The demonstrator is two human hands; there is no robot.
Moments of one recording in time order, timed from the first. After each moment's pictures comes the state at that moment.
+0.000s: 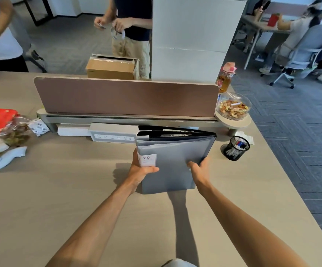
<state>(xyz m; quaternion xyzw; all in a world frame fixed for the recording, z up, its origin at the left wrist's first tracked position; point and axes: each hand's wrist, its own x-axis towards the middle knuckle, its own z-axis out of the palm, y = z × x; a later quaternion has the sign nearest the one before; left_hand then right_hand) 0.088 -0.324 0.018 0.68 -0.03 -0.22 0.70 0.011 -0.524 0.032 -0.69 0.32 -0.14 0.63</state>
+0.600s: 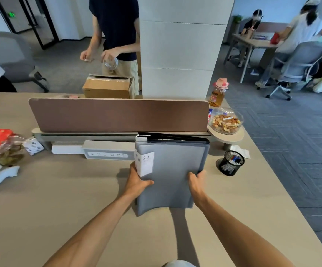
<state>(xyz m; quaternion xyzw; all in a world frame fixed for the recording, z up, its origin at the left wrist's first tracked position) 0.109 -0.358 0.011 0.80 -0.04 -0.17 0.58 0.030 -0.561 0.017 -0.67 0.39 -0.12 0.62</state>
